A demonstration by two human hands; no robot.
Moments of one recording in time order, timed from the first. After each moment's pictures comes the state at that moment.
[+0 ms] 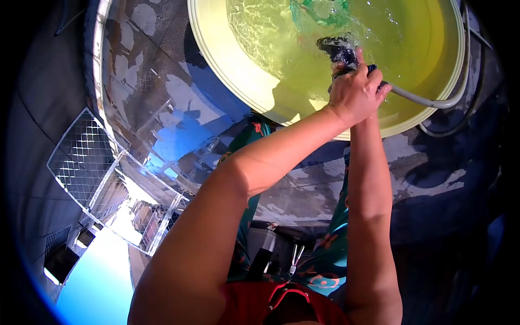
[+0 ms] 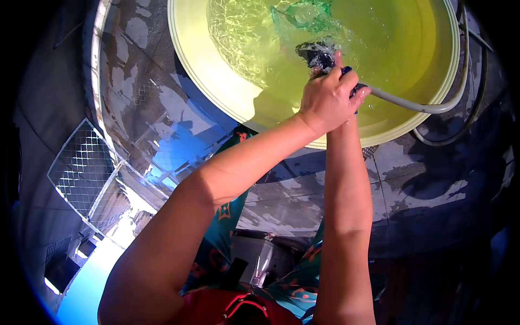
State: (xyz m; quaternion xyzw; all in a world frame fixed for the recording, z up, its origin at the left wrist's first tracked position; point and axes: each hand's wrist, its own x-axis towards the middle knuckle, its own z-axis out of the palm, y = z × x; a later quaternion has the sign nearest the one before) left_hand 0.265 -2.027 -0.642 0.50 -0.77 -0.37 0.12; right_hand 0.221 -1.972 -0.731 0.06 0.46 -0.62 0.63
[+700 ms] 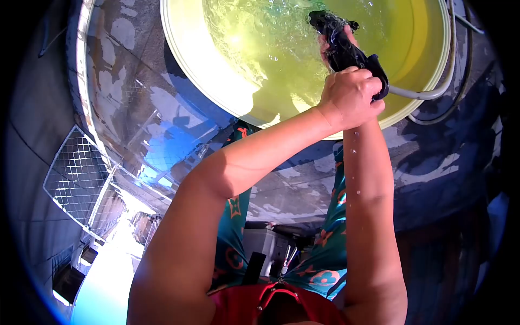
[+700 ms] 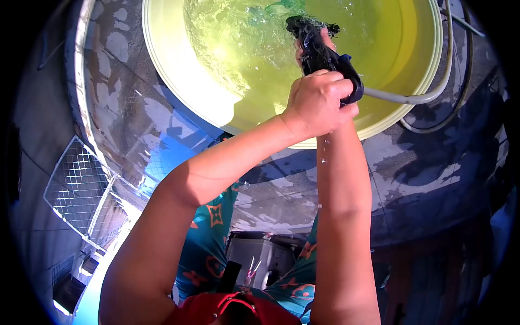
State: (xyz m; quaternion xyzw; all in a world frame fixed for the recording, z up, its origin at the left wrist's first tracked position) left_hand 0.253 -2.047 -0.623 0.41 -0.77 -0.46 0.13; right_hand 0.160 -2.031 -0.826 0.25 0.08 -0.50 0.83
